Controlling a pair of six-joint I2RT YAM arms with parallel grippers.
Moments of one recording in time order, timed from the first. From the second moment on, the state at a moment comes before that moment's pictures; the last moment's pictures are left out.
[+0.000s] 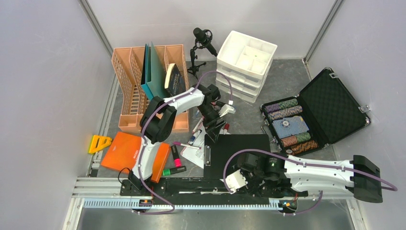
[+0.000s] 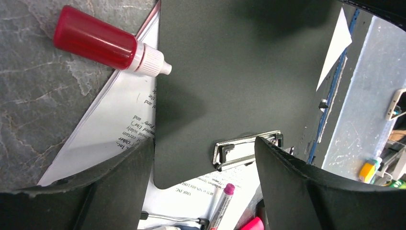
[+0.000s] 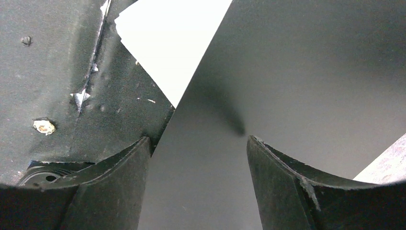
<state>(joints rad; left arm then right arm) -0.68 2.20 1.69 -1.07 0.73 0.63 1.26 0.92 0.42 -0.70 -0.05 -0.80</state>
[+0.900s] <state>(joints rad) -0.69 2.40 1.93 -1.42 0.81 0.68 1.25 0.92 0.41 -0.70 -0.03 -0.69</state>
